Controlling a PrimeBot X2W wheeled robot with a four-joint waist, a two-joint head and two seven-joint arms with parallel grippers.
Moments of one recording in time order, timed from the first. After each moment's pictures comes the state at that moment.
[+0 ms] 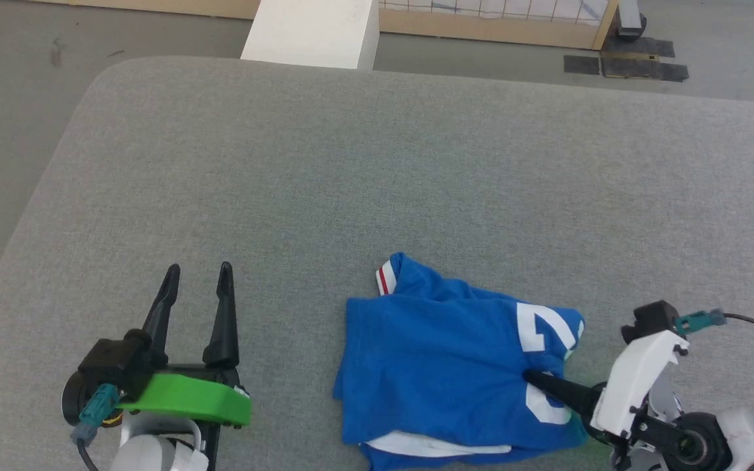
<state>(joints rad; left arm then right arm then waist) -0.05 0.07 -0.02 0.05 -0.24 -0.11 -0.26 -0.14 -0.16 0.06 0.27 0.97 0.13 0.79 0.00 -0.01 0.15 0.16</state>
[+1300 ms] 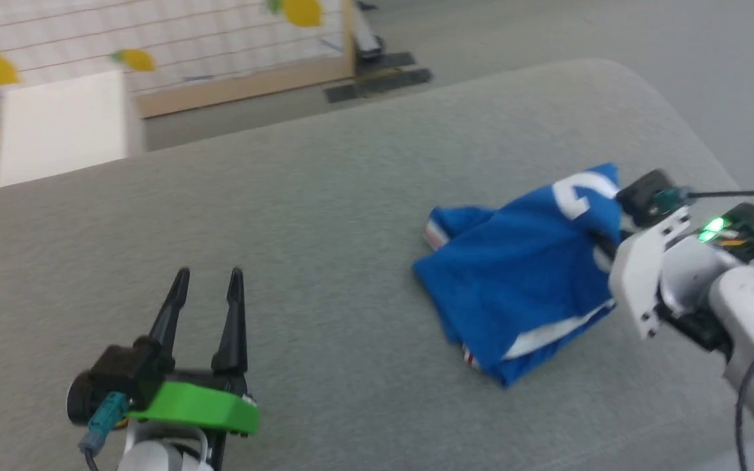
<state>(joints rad) -0.02 0.07 -0.04 0.01 -0.21 -0.12 -0.26 -0.59 -0.51 0.58 0.38 0.45 0.13 0.40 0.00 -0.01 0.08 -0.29</state>
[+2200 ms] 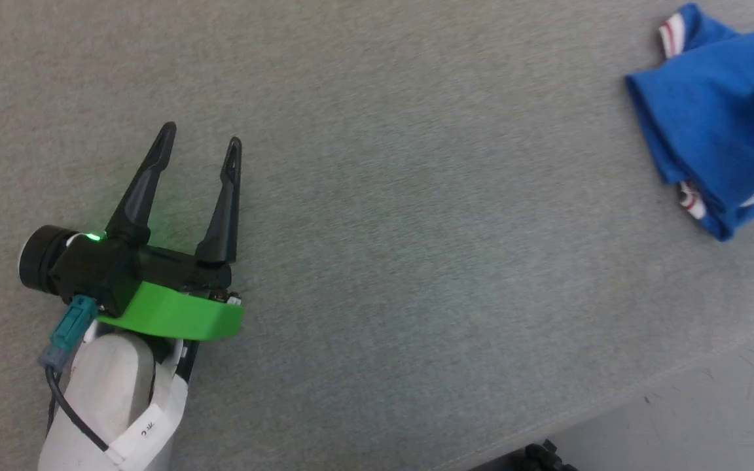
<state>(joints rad) -0.29 0.24 -0.15 -0.09 -0.22 -0.12 -0.25 -0.91 -0.52 0.27 0.97 0.32 0.13 -0.03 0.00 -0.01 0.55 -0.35</state>
